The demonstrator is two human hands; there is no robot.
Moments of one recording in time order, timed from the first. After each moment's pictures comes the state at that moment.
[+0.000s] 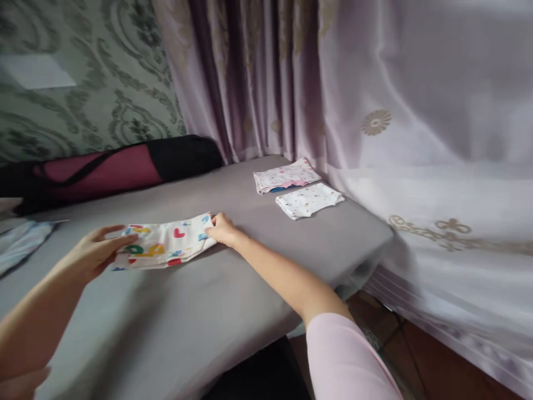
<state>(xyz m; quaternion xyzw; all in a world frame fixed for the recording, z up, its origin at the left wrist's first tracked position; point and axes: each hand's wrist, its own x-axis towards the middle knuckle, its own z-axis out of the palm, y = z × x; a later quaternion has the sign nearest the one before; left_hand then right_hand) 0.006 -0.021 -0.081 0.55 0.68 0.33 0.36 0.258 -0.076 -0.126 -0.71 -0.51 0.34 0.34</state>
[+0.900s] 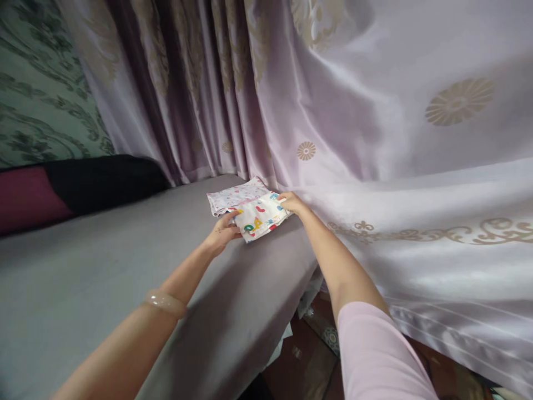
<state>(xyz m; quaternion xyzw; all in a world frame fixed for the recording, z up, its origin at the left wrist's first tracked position) 0.336 -0.086 -0.106 0.58 0.24 0.23 0.74 0.573 -0.176 -0.064 -0.88 -0.33 0.11 0.33</state>
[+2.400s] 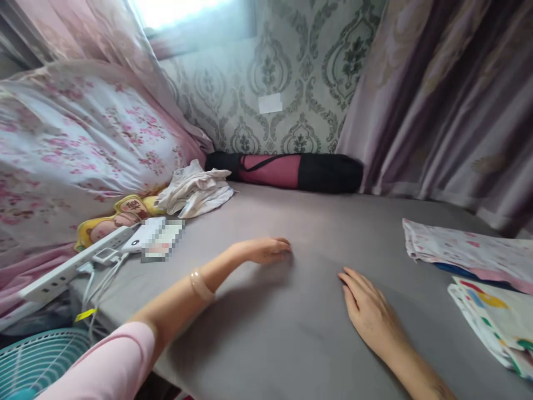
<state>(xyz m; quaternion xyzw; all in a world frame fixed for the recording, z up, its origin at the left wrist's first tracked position) 0.007 -0.016 -0.115 0.94 0.27 0.09 0.17 0.327 -0.101 -0.192 -0.55 -0.79 0.01 0.28</state>
